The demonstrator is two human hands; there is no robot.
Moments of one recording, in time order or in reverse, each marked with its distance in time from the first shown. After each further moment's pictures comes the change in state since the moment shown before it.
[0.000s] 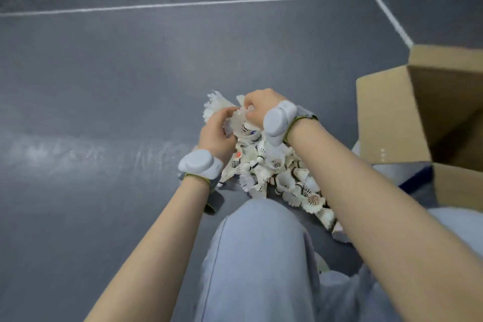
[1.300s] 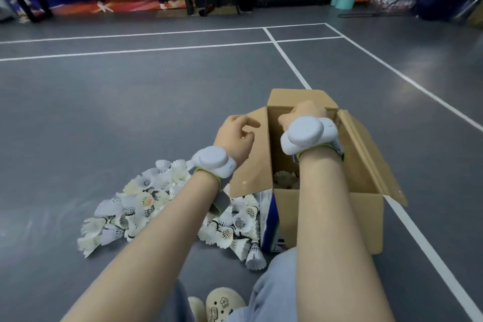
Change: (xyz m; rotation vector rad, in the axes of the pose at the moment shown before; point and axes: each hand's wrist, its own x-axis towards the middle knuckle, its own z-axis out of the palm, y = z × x) left_hand 0.010 0.192 0.196 0.012 -0.331 0.161; right_hand -0.153 0.223 -0.083 0.353 0.454 0.850
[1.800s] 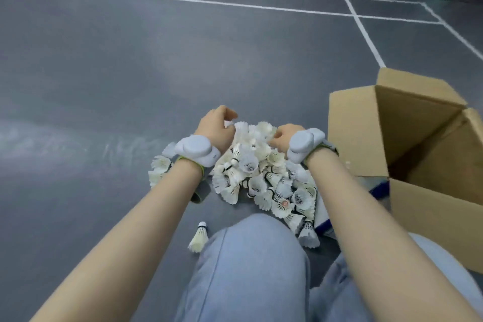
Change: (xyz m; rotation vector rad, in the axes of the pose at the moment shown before) left_hand -0.072 -0.180 -0.153 0.130 0.141 -0.334; right_hand -0.062 -0.101 0.198 -0.346 -0.635 -0.352
